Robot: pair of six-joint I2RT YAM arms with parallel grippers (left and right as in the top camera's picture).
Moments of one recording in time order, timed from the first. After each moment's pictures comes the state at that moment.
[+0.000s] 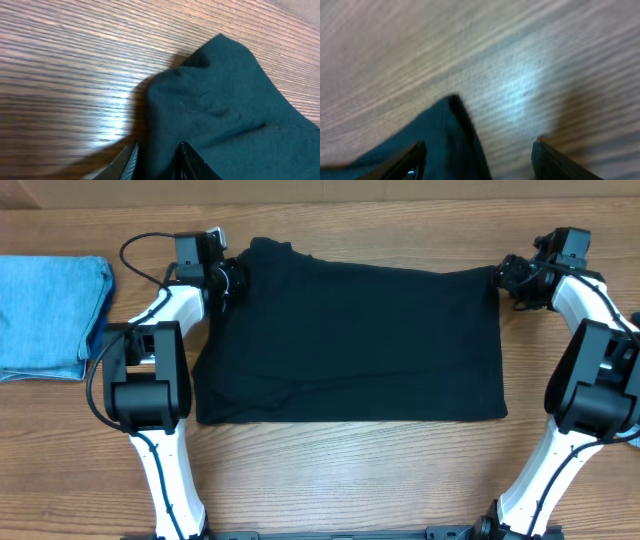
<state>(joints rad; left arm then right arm) 0.02 2.31 1.56 -0.07 0.35 -0.33 -0.30 2.25 1.64 -0.39 -0.26 0.27</state>
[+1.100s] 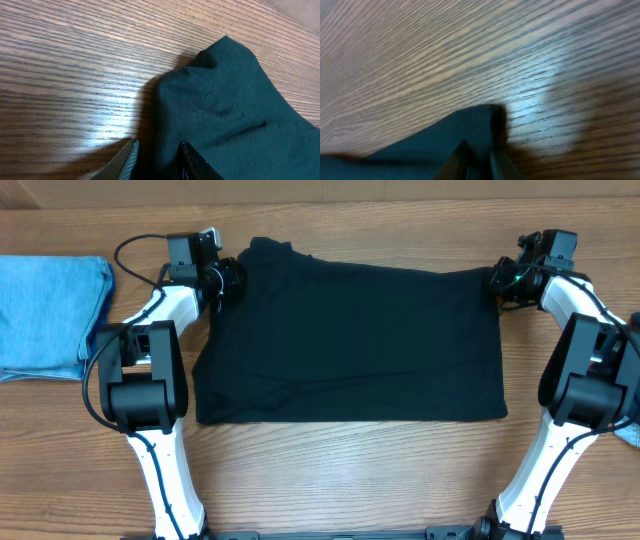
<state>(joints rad) 0.04 2.31 1.56 -0.07 0.38 -0.33 -0.27 2.32 1.65 -0.35 -0.38 0.25</state>
